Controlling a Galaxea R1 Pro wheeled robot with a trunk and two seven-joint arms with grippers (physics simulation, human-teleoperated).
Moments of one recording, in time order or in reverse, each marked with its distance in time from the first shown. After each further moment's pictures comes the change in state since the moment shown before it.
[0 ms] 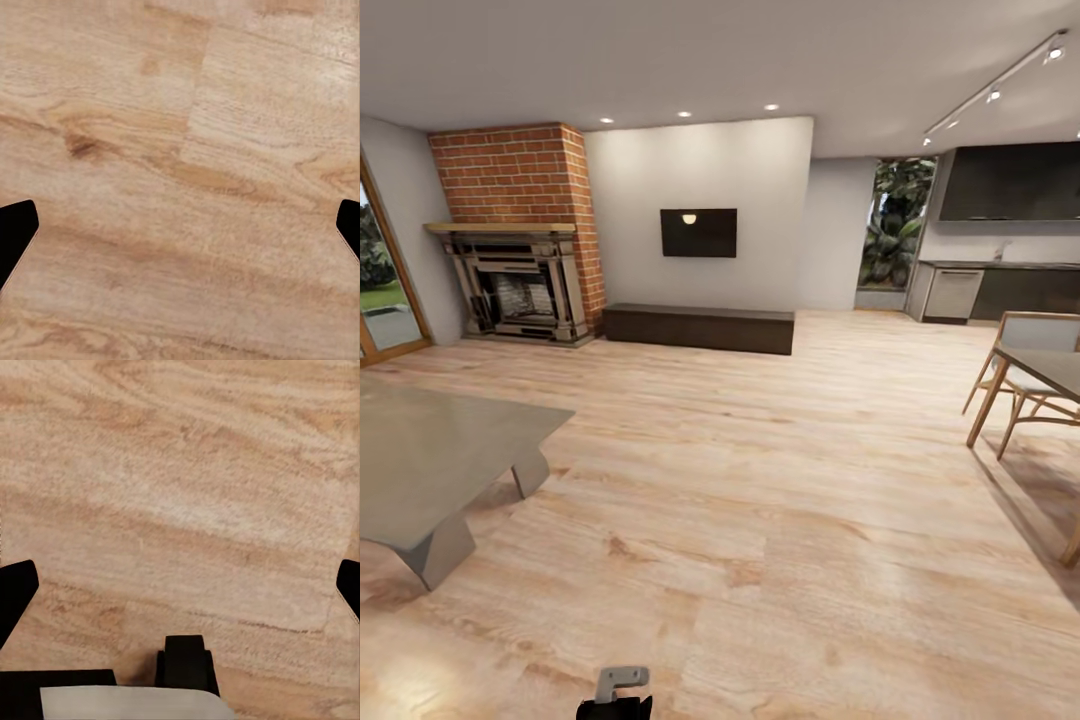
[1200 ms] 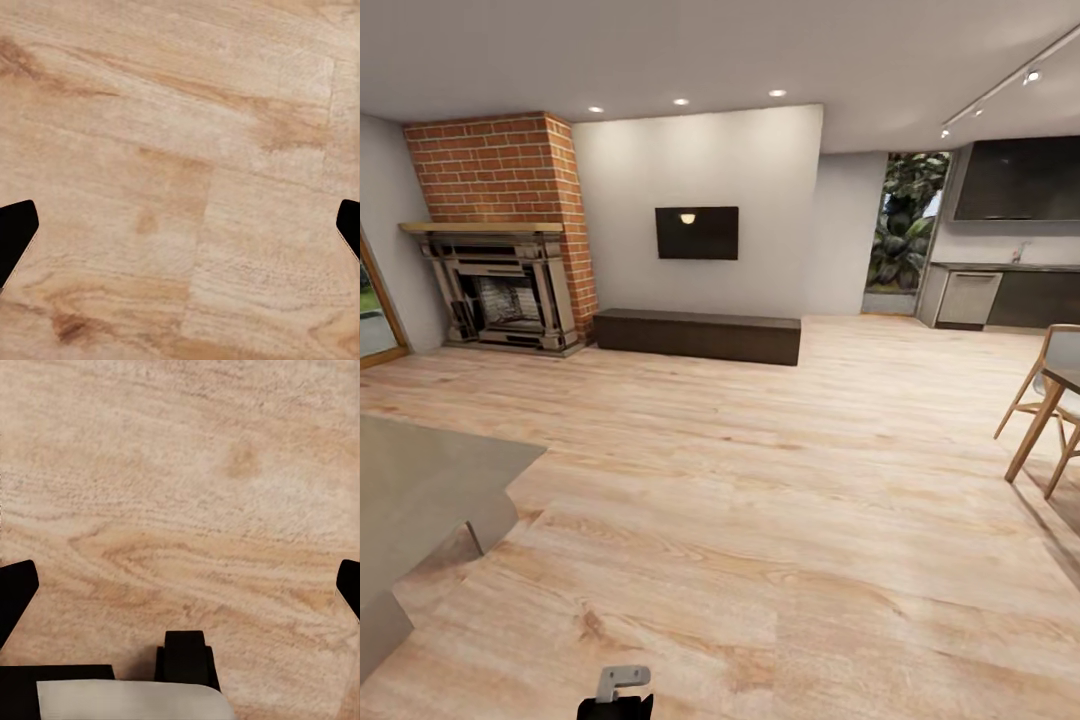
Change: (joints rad) left arm 0.002 0.000 -0.014 0.000 -0.001 -0.020 0.000; right arm 0.000 -0.001 0.001 0.053 0.002 -0.056 0.003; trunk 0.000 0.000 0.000
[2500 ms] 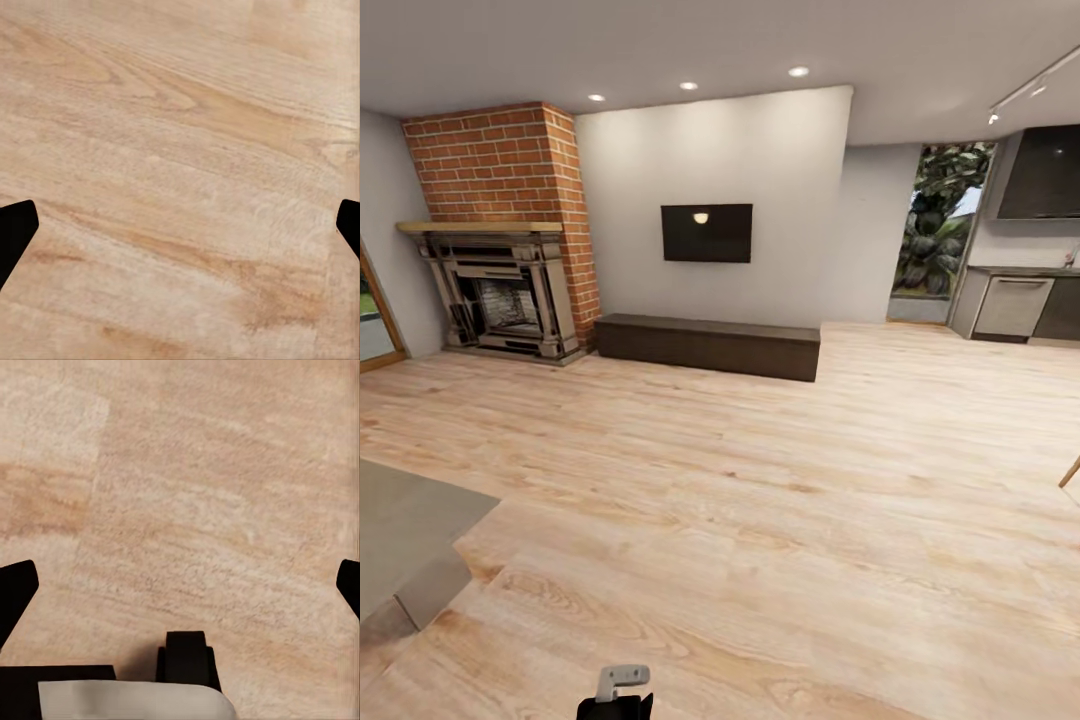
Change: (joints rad) left arm 0.000 0.000 0.000 0.000 0.002 -0.003 0.003; right arm 0.000 -0.002 -0.003 -0.001 -0.001 0.000 0.006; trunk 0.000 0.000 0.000
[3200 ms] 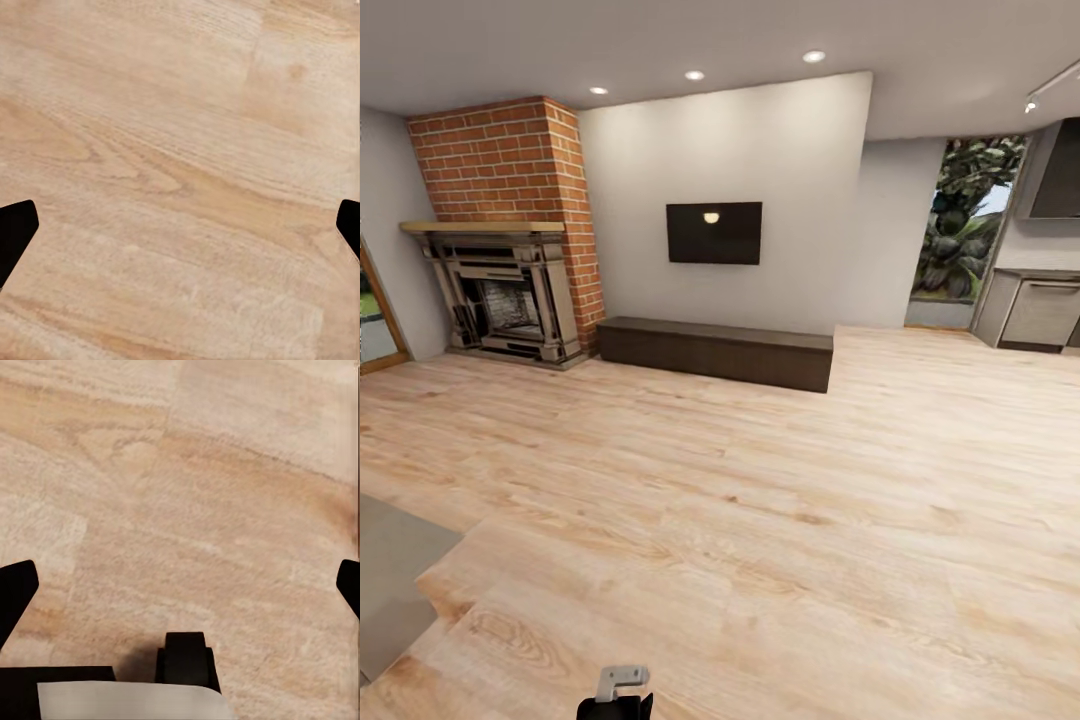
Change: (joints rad) left arm 0.000 0.000 0.000 0.000 0.000 0.000 0.000; right arm 0.000 -0.001 -0.001 0.000 0.000 -0.002 0.001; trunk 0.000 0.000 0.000
